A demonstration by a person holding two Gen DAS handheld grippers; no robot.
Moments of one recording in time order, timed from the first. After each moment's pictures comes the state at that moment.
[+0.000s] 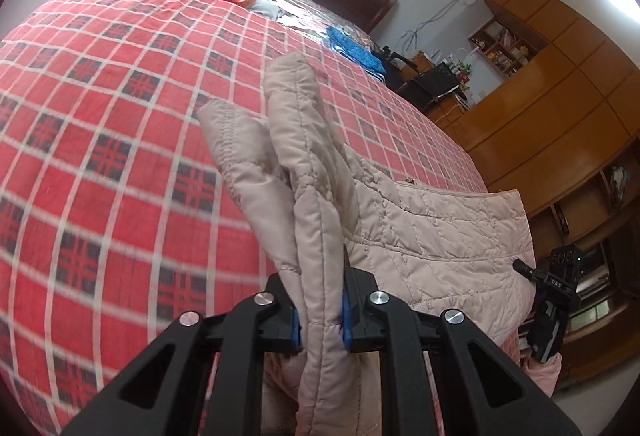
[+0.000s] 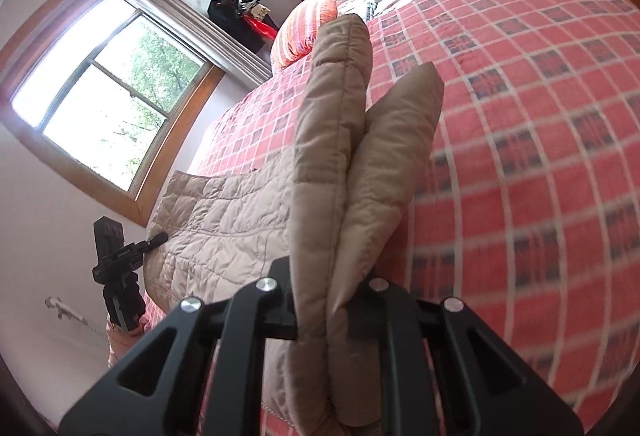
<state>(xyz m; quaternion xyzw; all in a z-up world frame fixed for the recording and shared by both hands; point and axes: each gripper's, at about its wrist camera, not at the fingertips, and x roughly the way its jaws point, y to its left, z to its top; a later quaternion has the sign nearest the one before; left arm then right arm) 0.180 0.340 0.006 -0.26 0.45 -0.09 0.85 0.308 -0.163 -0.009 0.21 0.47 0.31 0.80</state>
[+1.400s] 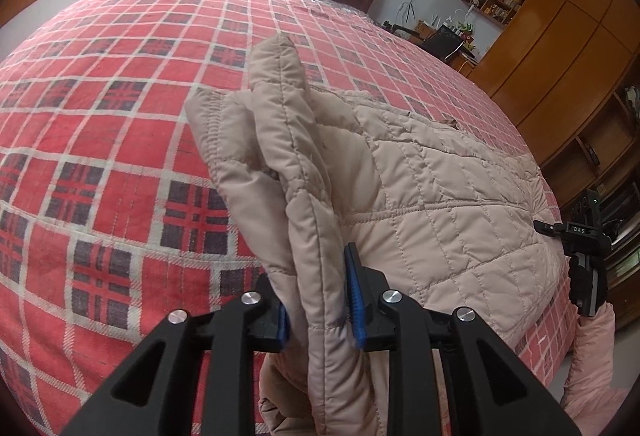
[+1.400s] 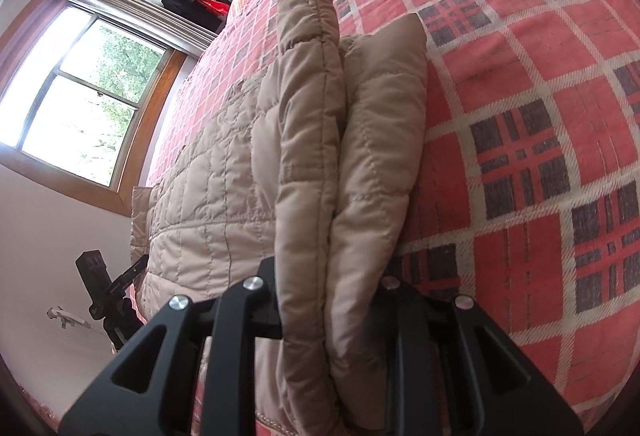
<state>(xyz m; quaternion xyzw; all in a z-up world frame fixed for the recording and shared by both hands) 0.033 0.285 -0.054 -0.16 0.46 -0.06 0.87 0.218 -0.188 -0.112 0.25 0.54 0.26 0.76</state>
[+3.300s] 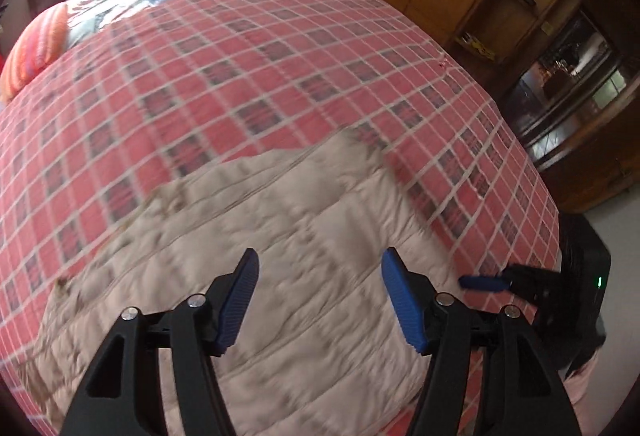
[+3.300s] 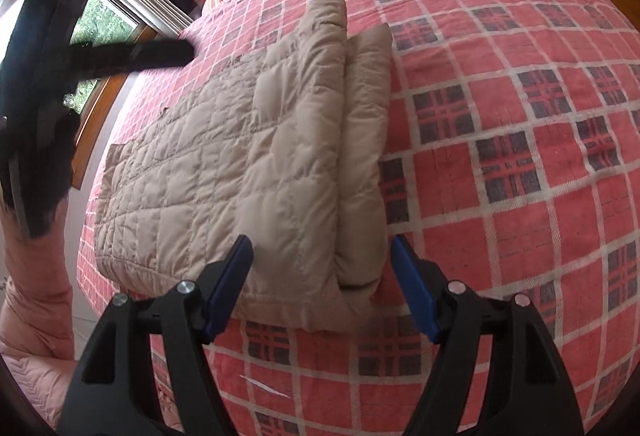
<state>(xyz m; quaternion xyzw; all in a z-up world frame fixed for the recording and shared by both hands) 0.231 -0.085 0.013 0.06 0.58 -0.25 0.77 0.156 -0.188 -0.063 0.14 0.55 0.20 0.80</state>
